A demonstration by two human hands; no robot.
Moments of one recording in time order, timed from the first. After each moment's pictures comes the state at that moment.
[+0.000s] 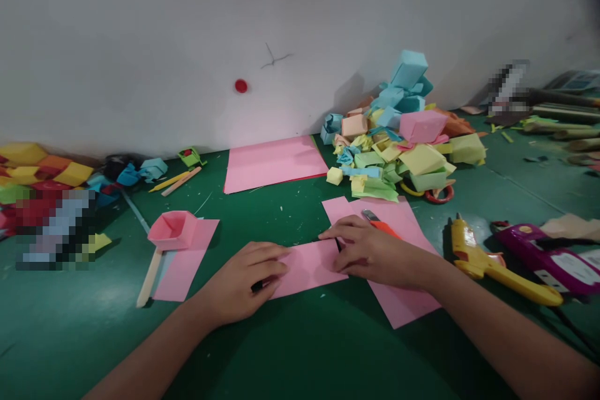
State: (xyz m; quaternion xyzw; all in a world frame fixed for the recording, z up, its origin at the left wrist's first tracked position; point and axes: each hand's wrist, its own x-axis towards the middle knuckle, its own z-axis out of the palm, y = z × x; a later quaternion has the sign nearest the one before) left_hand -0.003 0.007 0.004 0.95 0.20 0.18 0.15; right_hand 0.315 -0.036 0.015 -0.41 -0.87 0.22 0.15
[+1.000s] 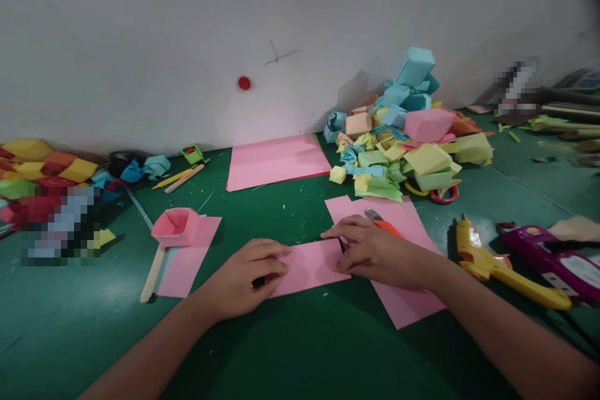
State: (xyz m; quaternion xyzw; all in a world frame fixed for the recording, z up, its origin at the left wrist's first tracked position) left_hand -0.004 0.009 0.006 0.94 0.20 0.19 0.18; right_hand 0.315 -0.037 0.015 -0.41 -0.88 0.21 0.13
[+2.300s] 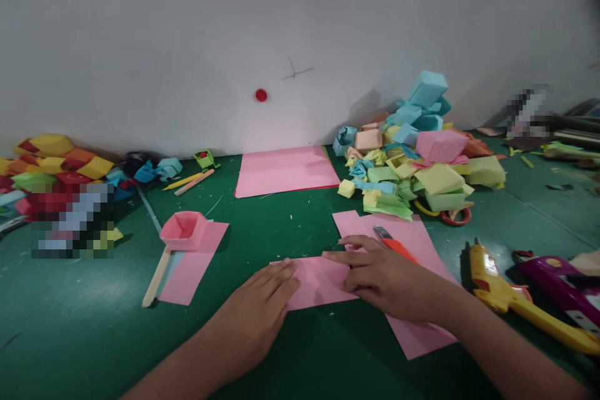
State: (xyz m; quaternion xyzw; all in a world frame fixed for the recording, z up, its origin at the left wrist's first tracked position) left_hand 0.000 -0.034 -0.002 0.96 0.26 0.10 0.03; right_hand 0.304 -0.043 0.020 -0.40 -0.90 0.18 0.09
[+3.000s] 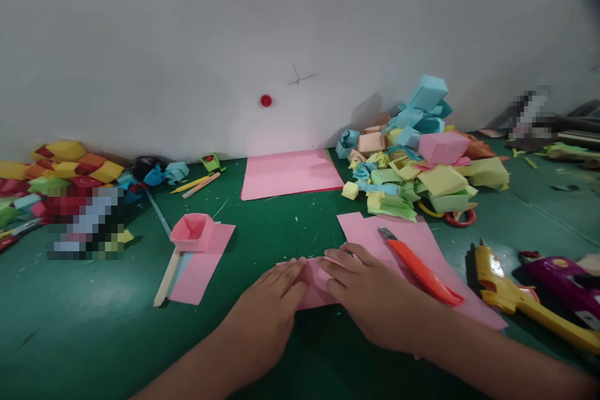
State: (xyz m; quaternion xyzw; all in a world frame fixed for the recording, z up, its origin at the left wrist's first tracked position) left_hand 0.008 -0.038 -0.003 0.95 0.30 0.08 0.06; right_hand 0.257 -0.055 0.016 -0.35 -0.94 -0.03 0.02
